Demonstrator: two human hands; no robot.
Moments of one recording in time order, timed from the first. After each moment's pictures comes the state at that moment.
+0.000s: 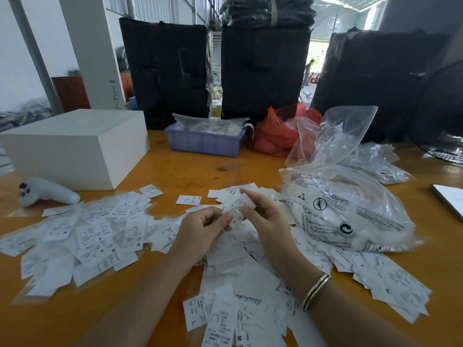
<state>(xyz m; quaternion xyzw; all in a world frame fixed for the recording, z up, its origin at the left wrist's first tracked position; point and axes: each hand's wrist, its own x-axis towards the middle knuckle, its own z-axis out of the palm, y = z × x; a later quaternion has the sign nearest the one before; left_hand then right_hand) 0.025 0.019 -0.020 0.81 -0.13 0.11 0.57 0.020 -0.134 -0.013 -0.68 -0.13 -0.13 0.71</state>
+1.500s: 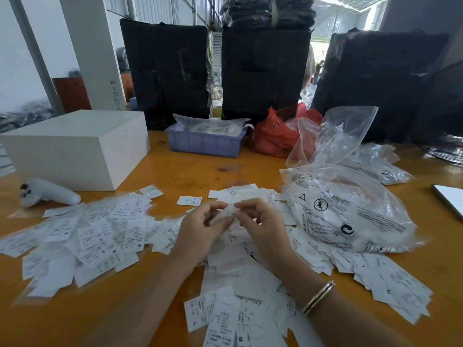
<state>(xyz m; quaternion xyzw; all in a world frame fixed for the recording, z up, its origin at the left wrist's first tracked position) 0.020 0.017 -0.016 0.76 -0.13 0.11 0.63 0.016 -0.129 -0.016 -0.76 -0.13 -0.19 0.61</state>
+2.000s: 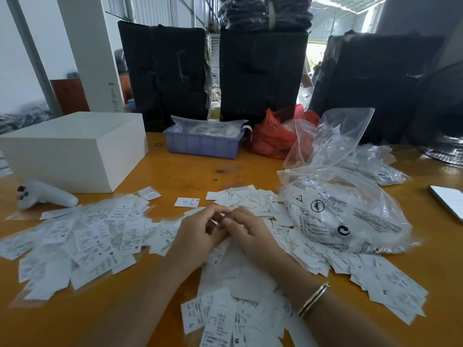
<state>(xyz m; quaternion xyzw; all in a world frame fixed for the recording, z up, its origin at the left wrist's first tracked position) 0.020 0.022 -0.016 0.83 -0.21 0.15 0.49 0.017 -0.124 -0.015 -0.83 -0.20 -0.10 0.50</state>
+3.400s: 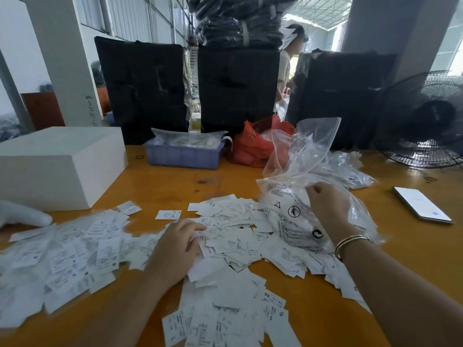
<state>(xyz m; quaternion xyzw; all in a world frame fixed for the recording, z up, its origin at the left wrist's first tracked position) 0.035 0.030 -0.034 0.91 -0.21 0.19 0.30 0.062 -0.290 0.022 -0.89 0.20 -0.33 0.25</state>
